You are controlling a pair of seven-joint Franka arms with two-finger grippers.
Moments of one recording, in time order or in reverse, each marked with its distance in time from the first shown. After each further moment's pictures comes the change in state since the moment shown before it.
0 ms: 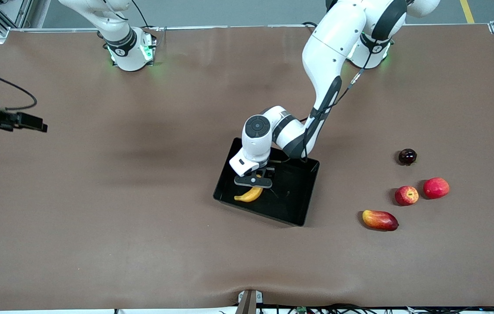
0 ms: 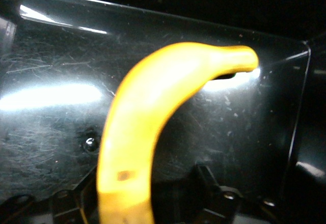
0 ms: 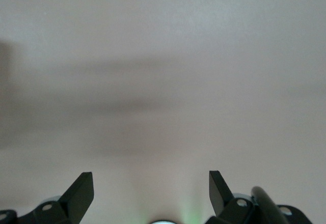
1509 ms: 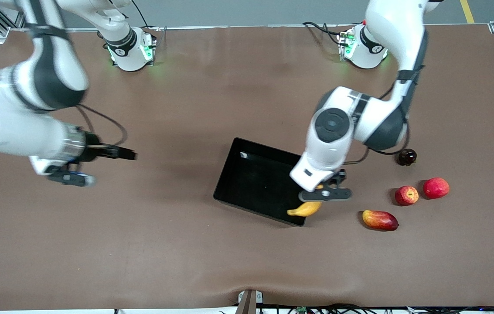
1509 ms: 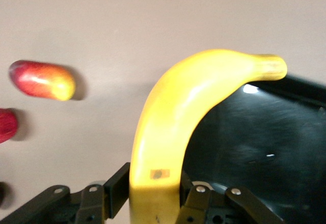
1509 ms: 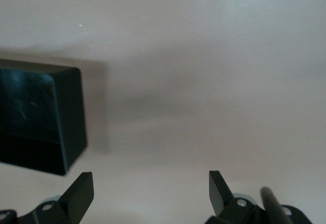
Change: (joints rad) left arm 0.232 -0.372 0.063 -0.063 0.000 -0.456 0.241; right arm 0.298 0.136 0.024 -0.083 0.254 0.279 0.431
